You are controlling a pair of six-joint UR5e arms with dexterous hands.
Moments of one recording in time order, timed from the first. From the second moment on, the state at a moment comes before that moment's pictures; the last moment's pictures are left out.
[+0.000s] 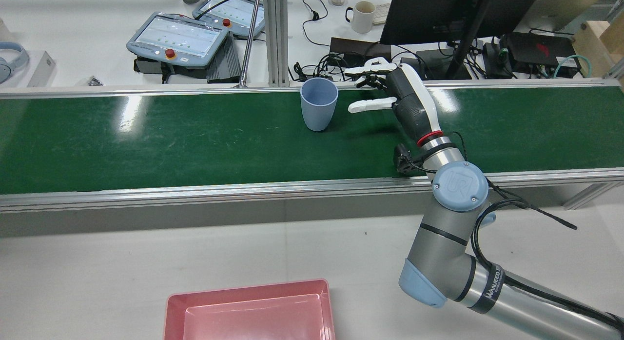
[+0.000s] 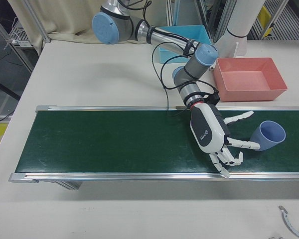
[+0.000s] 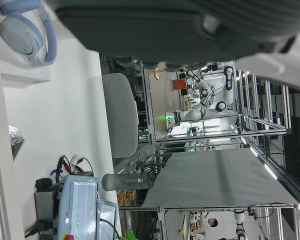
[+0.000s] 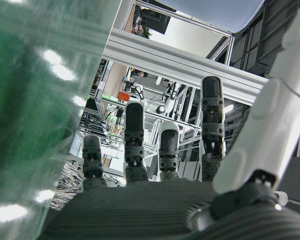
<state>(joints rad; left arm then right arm) -1.45 -1.82 -1.73 0.53 1.64 0.11 0.67 -1.04 1.71 -3.46 -0.80 -0.51</state>
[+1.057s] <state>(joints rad) -1.45 -1.82 -1.73 0.53 1.64 0.11 0.68 -1.06 1.71 -3.46 -0.81 -0.51</state>
